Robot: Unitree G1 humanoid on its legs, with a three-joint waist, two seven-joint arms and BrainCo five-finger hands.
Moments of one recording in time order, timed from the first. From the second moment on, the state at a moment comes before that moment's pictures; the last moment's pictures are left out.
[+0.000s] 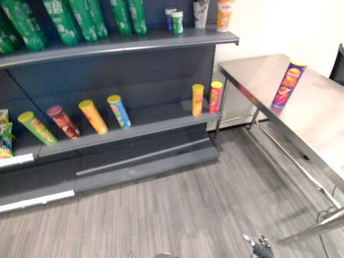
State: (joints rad) left arm 0.23 0.07 0.12 1.11 -0.33 -0.30 0.37; right arm 0.14 -0.02 -0.14 1.08 0.48 -0.35 -0.07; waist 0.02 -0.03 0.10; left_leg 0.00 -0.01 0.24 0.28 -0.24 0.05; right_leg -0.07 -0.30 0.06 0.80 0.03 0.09
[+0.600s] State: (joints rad) left arm 0.23 0.06 0.12 1.11 -0.29 -0.24 0.36; right arm 0.06 -0.07 0.00 1.04 0.51 -0.33 0.03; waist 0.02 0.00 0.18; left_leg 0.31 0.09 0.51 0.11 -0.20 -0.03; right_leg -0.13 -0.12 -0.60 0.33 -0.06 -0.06
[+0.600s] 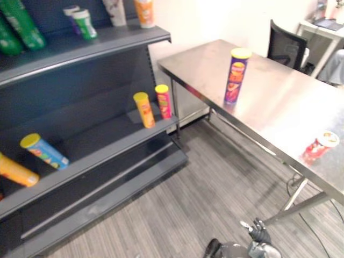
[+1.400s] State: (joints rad) left arm 0.20 0.03 0.13 1.09 -0.35 -0.27 0.37; right arm 0.09 -0.10 -0.03 1.03 0.53 -0.31 -0.08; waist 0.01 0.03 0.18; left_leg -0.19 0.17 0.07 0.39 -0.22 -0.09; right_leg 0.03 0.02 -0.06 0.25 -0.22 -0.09
